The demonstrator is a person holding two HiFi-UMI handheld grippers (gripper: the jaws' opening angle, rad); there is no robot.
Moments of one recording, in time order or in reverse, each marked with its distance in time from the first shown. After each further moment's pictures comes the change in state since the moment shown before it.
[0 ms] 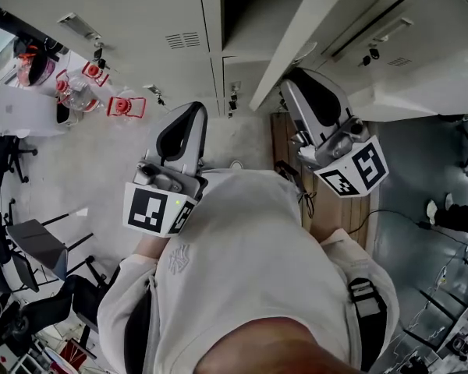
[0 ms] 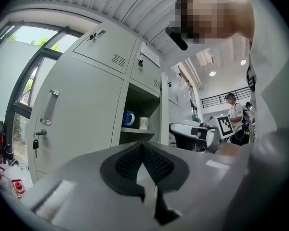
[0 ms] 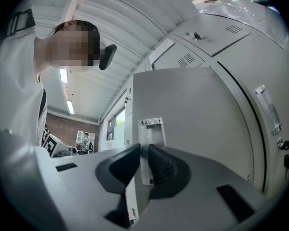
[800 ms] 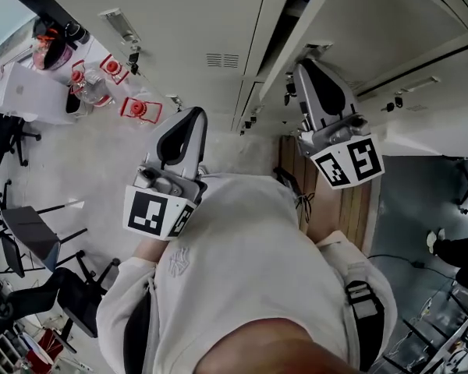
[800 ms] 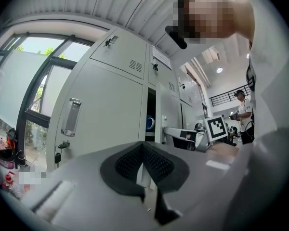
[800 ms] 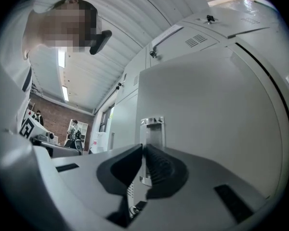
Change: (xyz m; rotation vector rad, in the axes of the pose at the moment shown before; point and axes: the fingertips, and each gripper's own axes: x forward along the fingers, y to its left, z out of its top) left arm -0.011 0.074 0.012 0.022 -0.030 0.116; right arm 0.093 -0.033 -0.021 -0.112 0.052 -0.067
